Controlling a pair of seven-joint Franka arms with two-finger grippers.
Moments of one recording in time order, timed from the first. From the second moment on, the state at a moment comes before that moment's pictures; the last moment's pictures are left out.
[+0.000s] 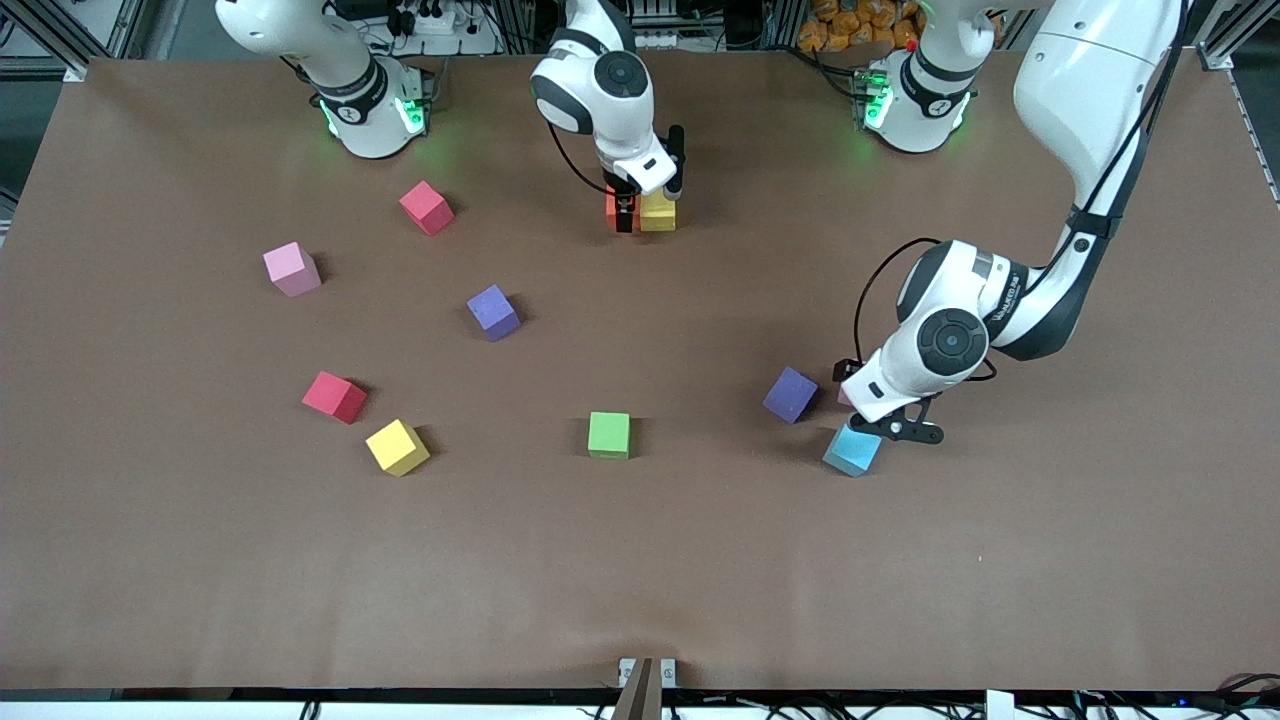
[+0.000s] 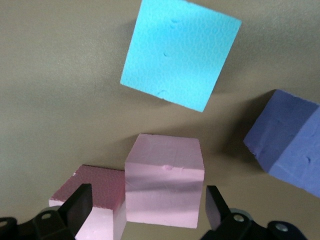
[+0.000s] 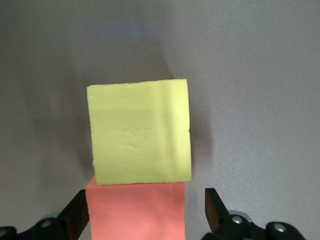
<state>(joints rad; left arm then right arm) -0.02 0.51 -0.31 -1.89 0.25 2.18 -0.27 1.24 0.38 -0.09 -2.21 0.14 2.53 -0.48</state>
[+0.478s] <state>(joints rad) -0.02 0.53 -0.31 -1.89 0.25 2.19 -0.28 1.24 0.35 -0.09 -2.20 0.14 2.48 -0.48</state>
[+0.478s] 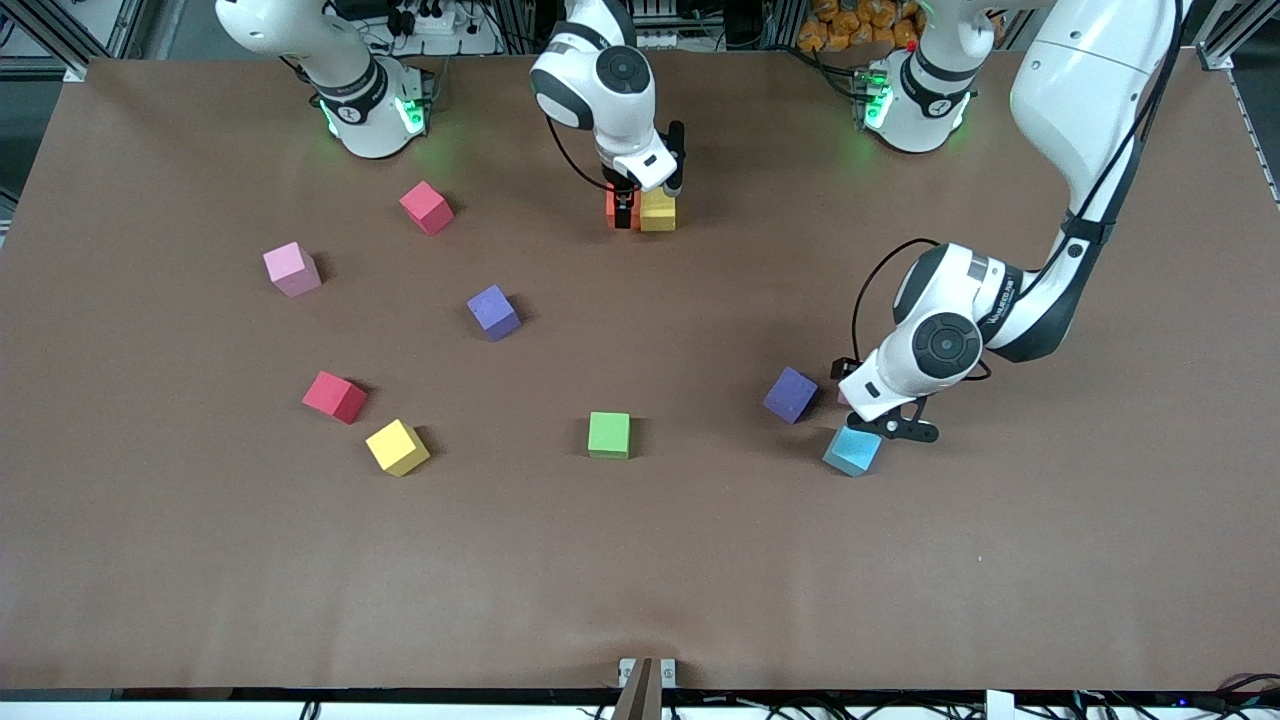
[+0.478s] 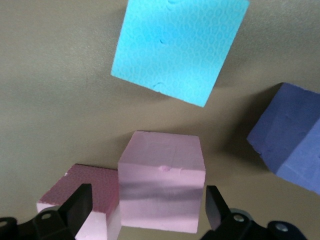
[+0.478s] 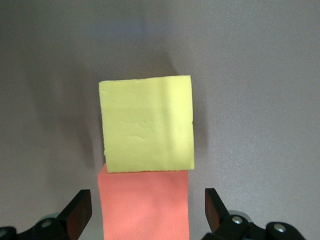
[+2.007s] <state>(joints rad) -0.03 0.49 -0.40 -1.93 0.11 2.30 -0.53 0.82 0.31 -0.11 -1.88 0.14 2.16 -0.43</state>
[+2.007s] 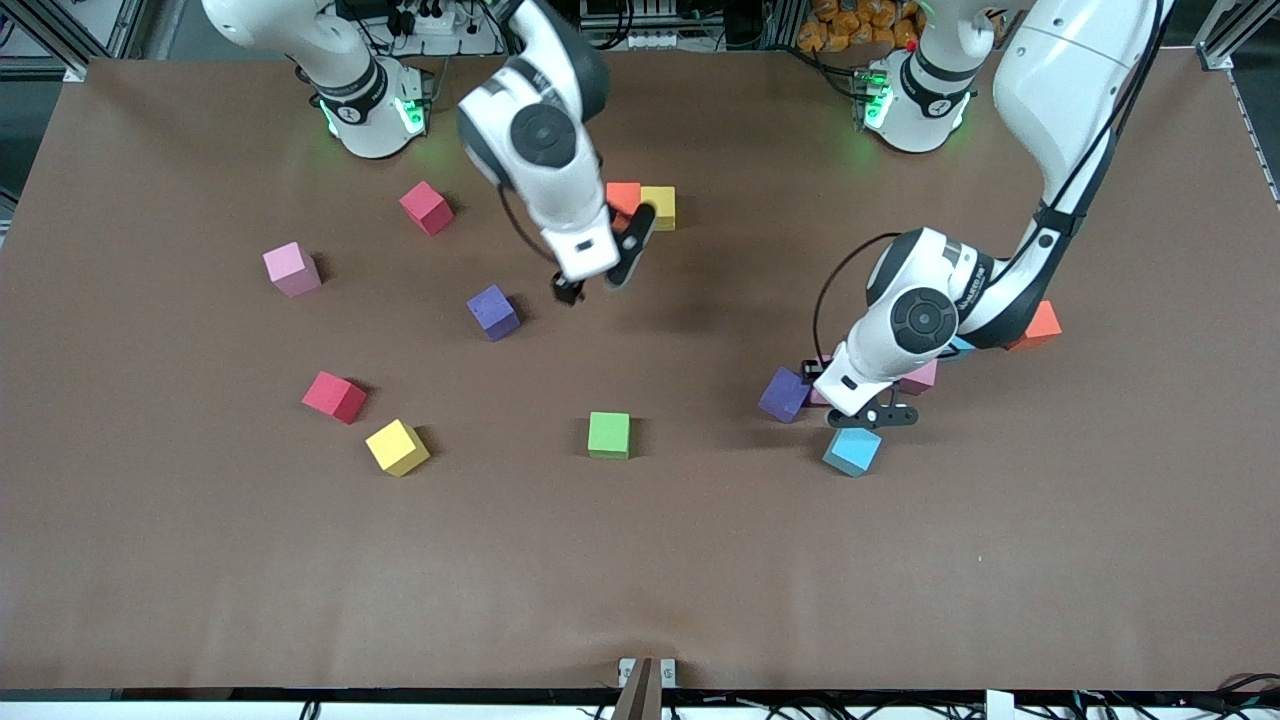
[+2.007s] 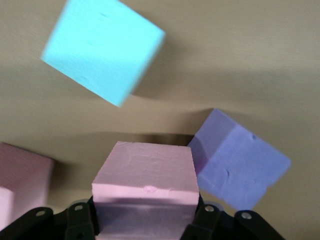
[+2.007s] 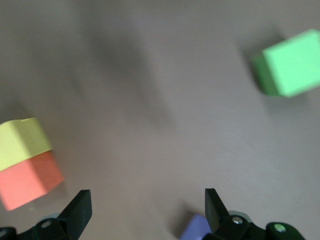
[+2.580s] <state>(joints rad) -0.02 0.47 -0.61 -1.94 0.03 2.25 -0.91 0.55 0.47 -0.11 -1.70 0.14 2.17 -0.35</state>
